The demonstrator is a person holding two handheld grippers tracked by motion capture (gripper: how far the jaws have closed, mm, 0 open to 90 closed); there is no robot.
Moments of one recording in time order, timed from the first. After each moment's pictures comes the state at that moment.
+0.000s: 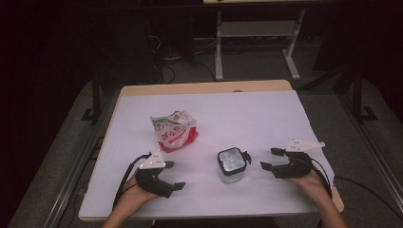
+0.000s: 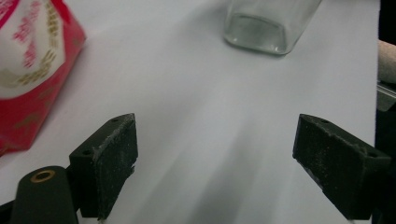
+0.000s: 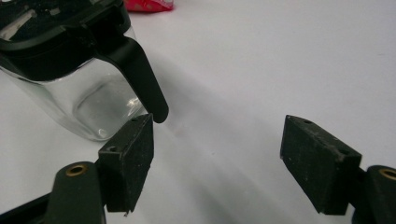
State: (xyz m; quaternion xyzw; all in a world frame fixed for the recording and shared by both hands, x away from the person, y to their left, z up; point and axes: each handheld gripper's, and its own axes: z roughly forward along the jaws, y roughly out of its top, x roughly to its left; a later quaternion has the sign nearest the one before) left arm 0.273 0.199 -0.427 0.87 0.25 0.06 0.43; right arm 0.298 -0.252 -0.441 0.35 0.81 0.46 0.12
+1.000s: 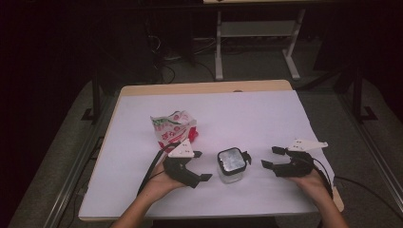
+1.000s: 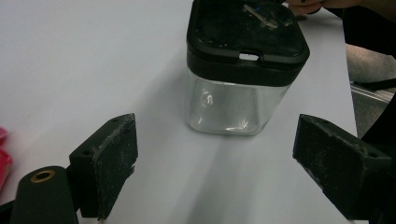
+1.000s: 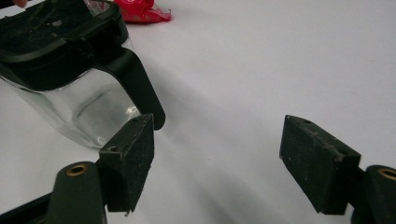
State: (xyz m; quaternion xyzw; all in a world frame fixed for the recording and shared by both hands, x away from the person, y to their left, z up) left arm 0.298 0.127 -0.410 0.87 0.18 0.04 0.46; right arm 0.298 -0.256 -0.441 0.35 0.80 0.47 0.12
